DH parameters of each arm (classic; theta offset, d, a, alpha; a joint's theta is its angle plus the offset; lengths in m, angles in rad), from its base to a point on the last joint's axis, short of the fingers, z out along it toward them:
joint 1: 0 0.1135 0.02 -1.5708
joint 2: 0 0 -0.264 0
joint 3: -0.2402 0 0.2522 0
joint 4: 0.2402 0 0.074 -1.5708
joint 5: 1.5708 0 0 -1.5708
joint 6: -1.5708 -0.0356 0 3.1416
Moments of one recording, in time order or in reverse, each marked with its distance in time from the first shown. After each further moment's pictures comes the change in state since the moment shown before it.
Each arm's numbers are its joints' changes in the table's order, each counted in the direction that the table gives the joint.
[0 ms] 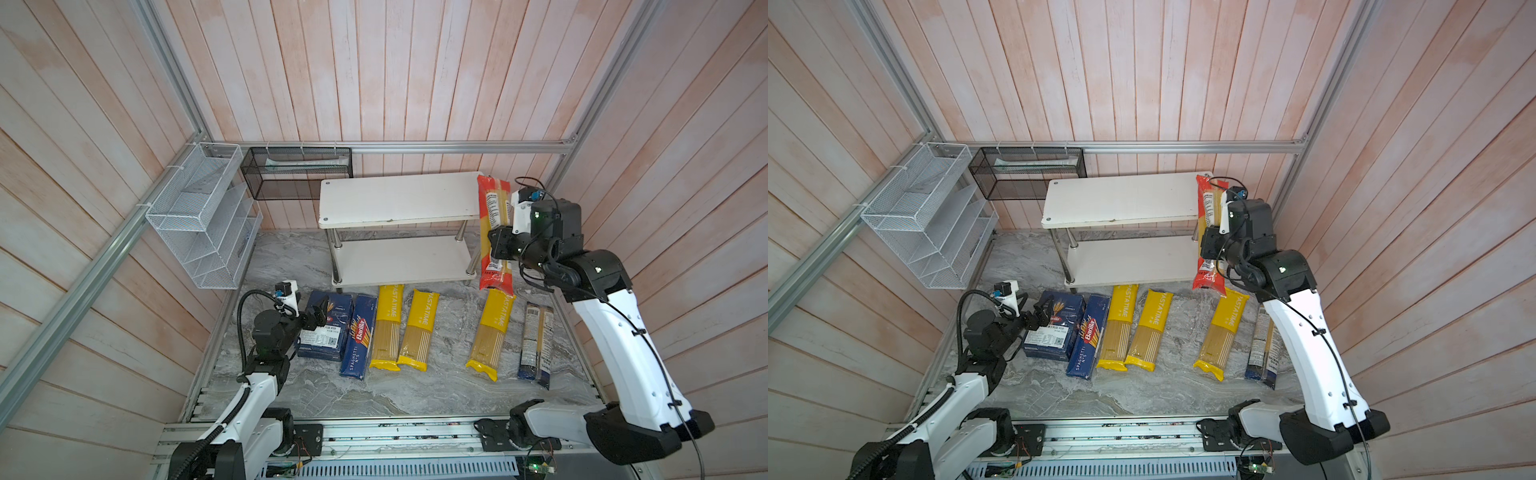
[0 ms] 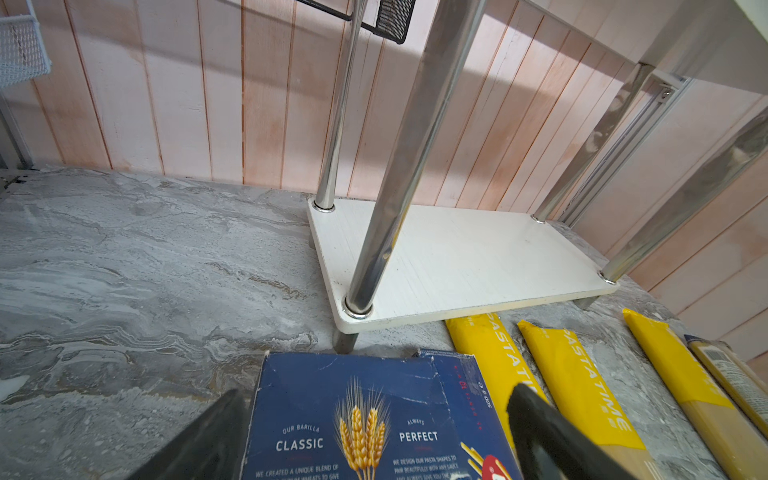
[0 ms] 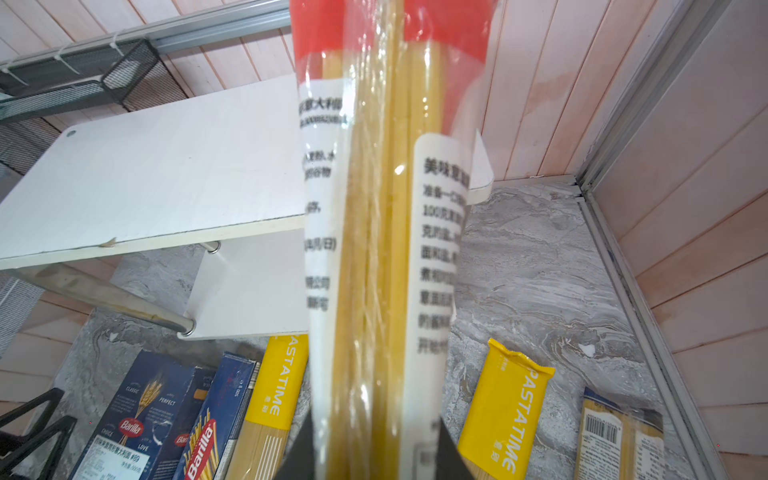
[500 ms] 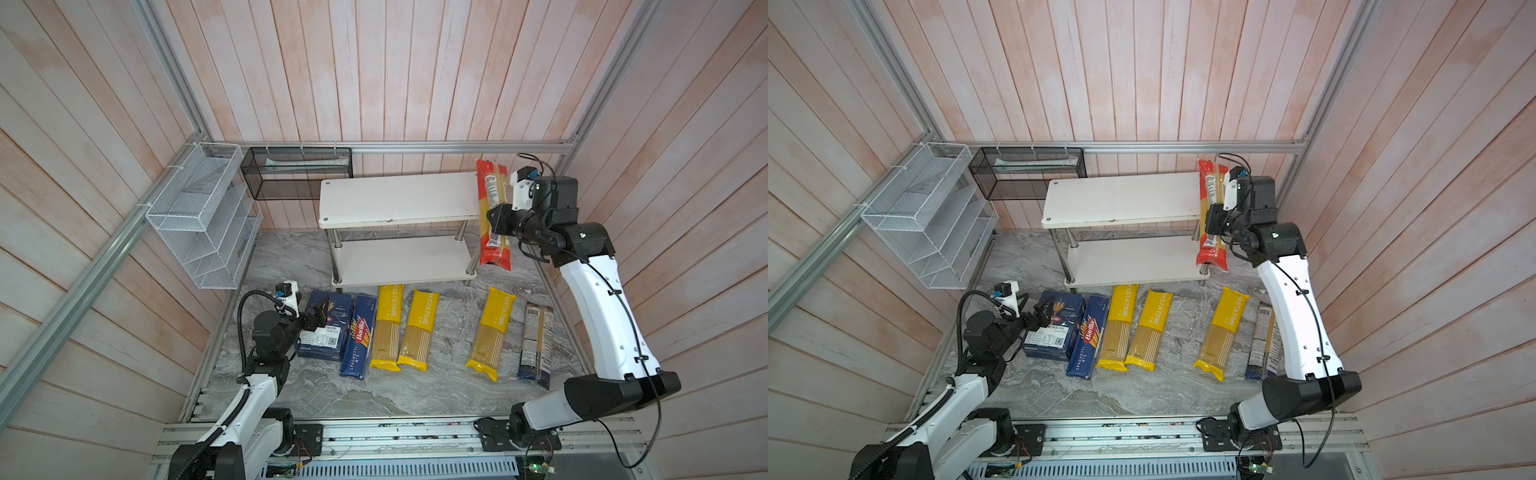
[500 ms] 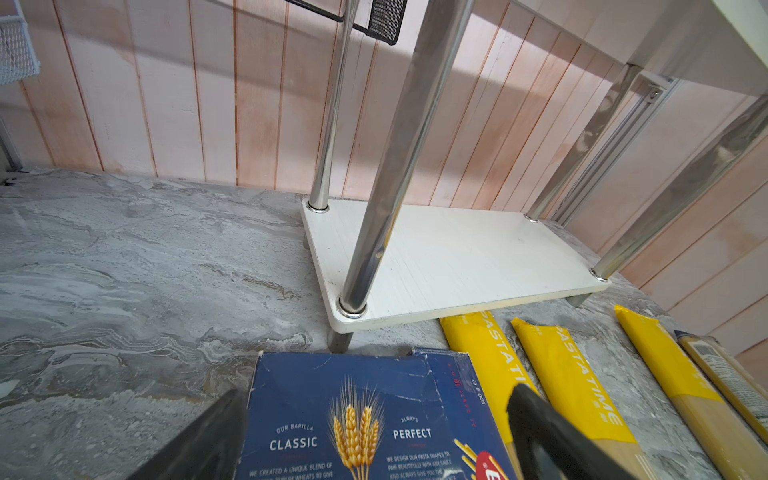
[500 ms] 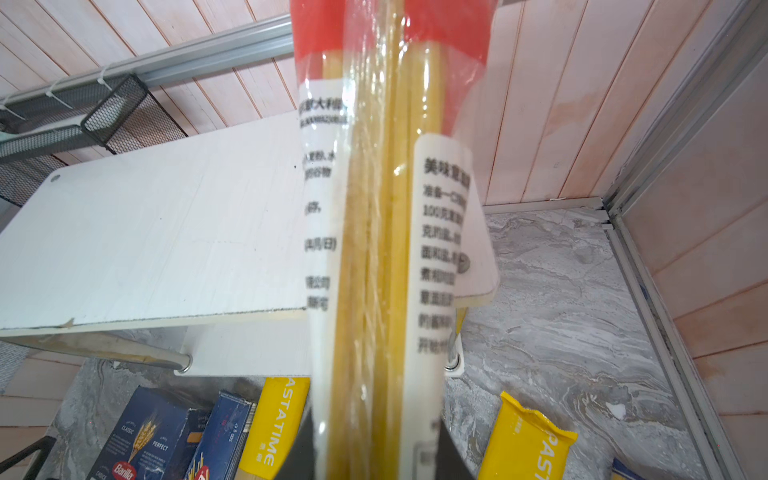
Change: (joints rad) left arm 0.000 -0.017 0.007 -0.001 0.014 0.000; right arm -0.152 0.204 -0.179 -0.064 -0.193 0.053
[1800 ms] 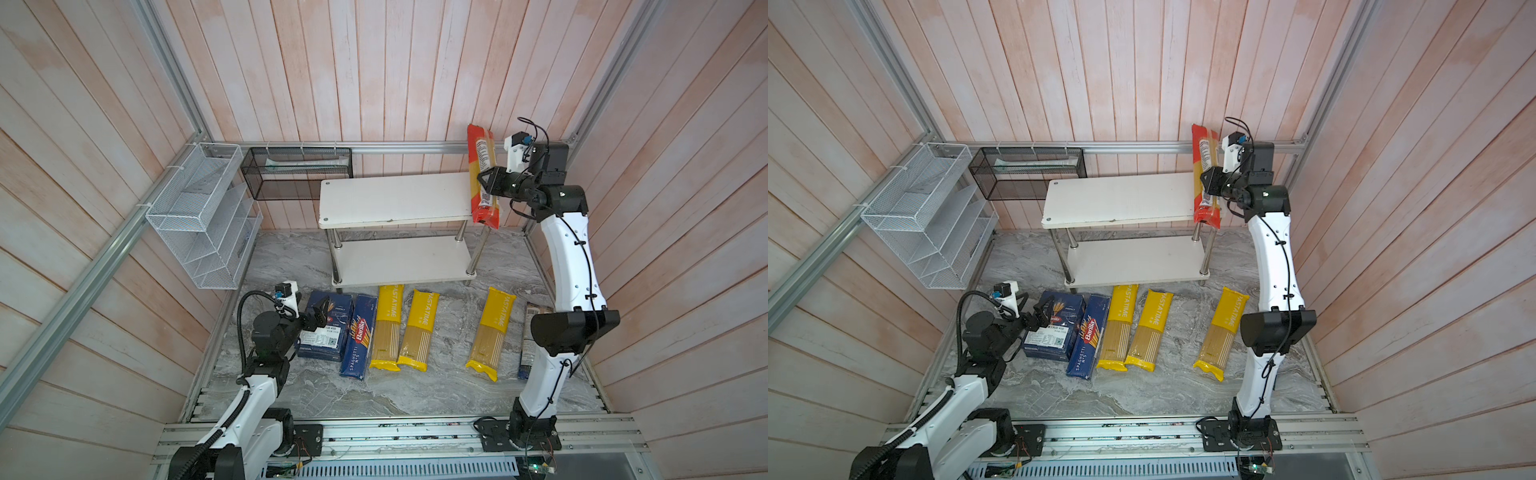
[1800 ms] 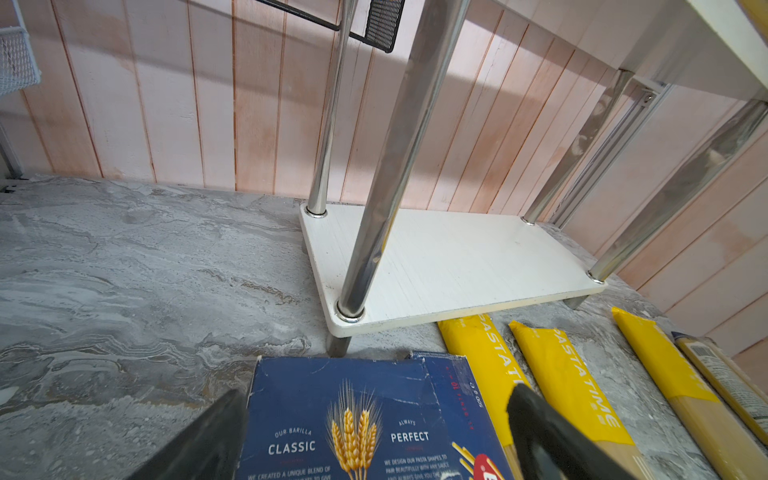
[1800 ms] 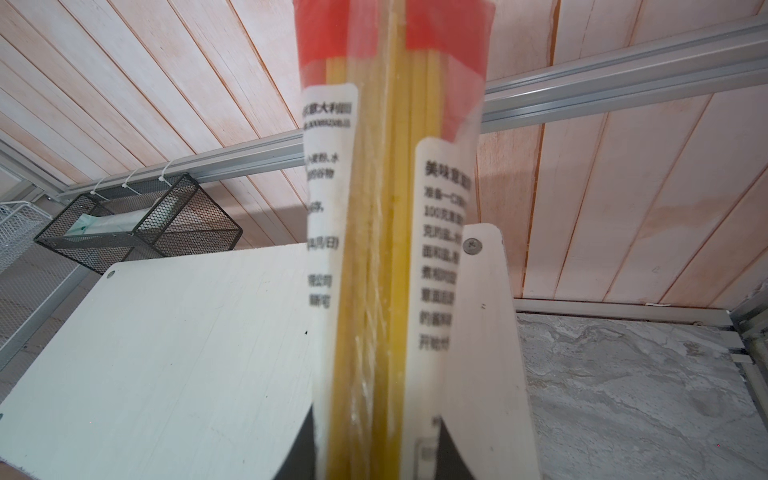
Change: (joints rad) left arm 0.000 -0.005 0.001 -0.007 0.003 0.000; right arm -0.099 0.458 -0.526 -0.036 -0.260 -0.009
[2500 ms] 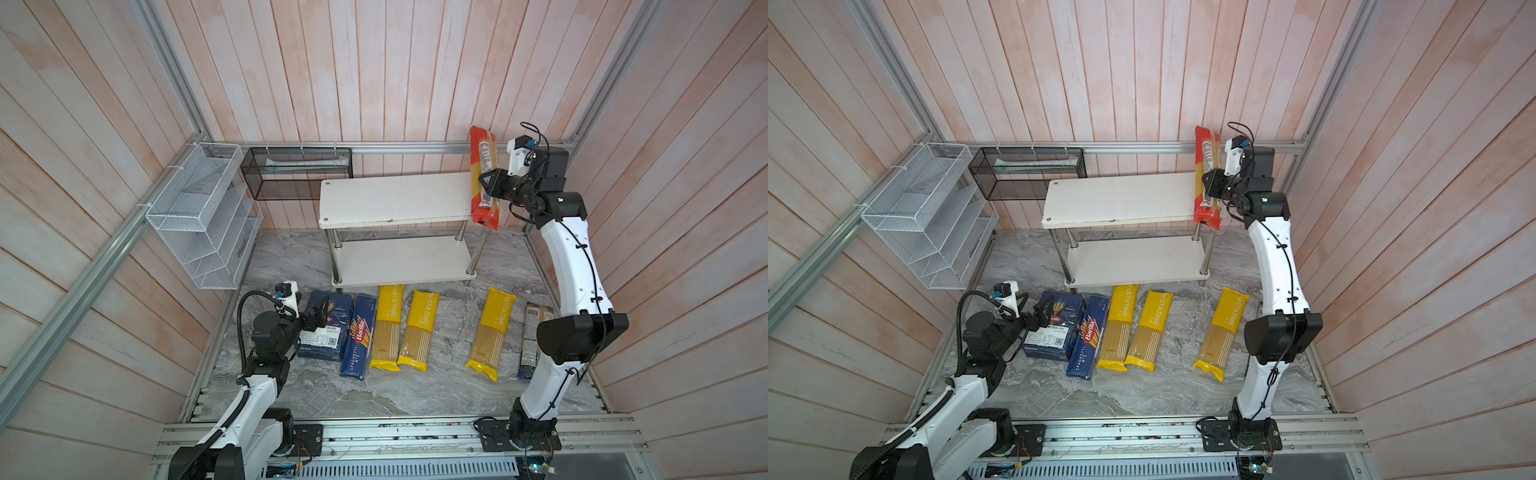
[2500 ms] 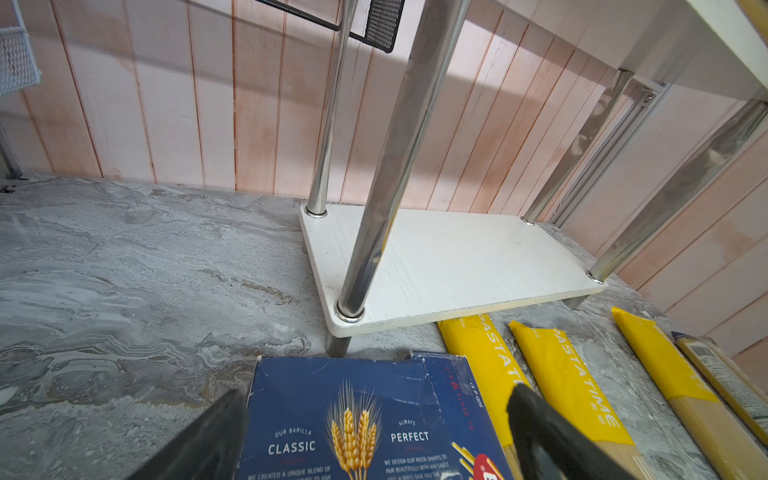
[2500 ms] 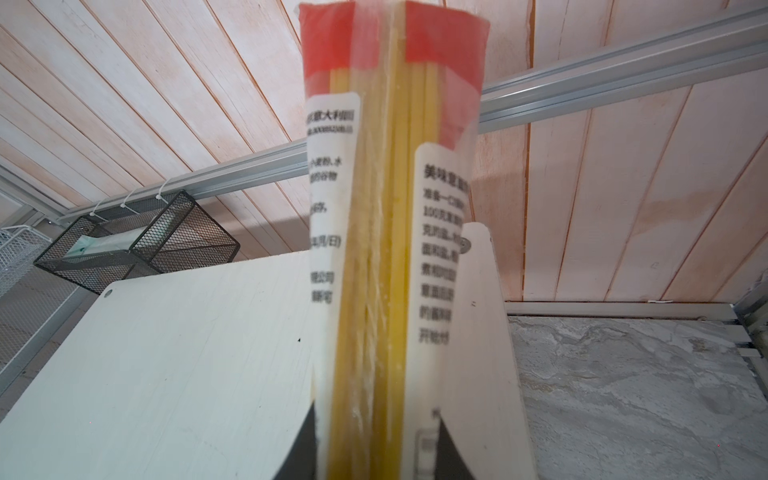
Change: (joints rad) left arm 0.000 0.000 0.000 0.000 0.000 0.000; right arm -0.004 -0.084 0.186 -0.142 0.028 -0.049
